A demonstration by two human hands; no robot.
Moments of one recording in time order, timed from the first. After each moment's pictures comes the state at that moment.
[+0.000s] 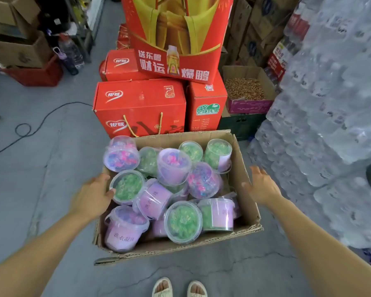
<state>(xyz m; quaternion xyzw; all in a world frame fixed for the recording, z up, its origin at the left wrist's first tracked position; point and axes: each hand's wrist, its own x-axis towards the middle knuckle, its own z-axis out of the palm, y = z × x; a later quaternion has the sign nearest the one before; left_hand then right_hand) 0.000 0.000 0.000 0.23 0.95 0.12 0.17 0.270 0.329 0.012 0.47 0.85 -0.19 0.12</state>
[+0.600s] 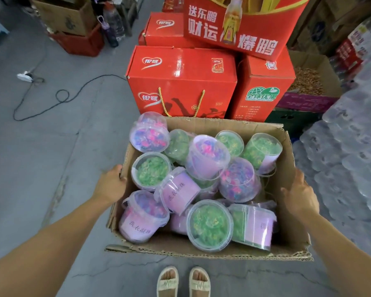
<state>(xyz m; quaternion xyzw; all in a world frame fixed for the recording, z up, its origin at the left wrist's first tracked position) -0.014 -0.010 -0.069 0.09 0.96 0.15 0.21 0.242 0.343 -0.065 0.51 0.84 -0.17 0.06</state>
